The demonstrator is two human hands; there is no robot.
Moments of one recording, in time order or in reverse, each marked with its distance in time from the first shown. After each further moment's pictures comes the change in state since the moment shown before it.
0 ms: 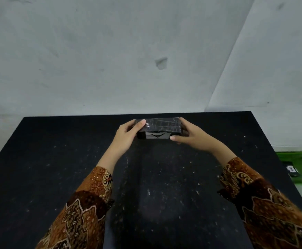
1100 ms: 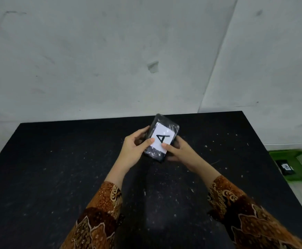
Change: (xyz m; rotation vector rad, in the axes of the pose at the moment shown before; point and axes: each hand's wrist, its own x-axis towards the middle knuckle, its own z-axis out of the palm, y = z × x) left_hand -0.031 0.001 0.045 -0.041 0.013 0.024; right_hand -0.022 0.018 0.056 0.582 0.212 0.204
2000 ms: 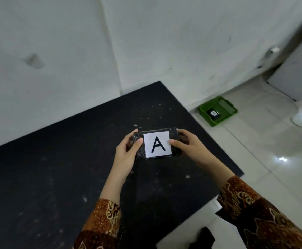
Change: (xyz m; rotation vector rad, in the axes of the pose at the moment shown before) left_hand -0.034 -0.017 0.196 -0.100 -0.313 -0.116; right_hand -0.182 0.052 -0.162 0.054 0.517 -0.075
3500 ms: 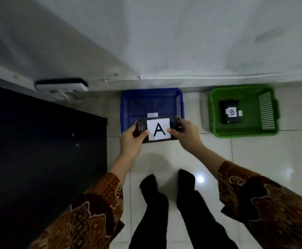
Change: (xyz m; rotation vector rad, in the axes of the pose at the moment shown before) left_hand 0.473 -0.337 0.462 0.136 0.484 -0.565; right_hand 0.525 0.331 -0.449 -0.652 -0.321 0.232
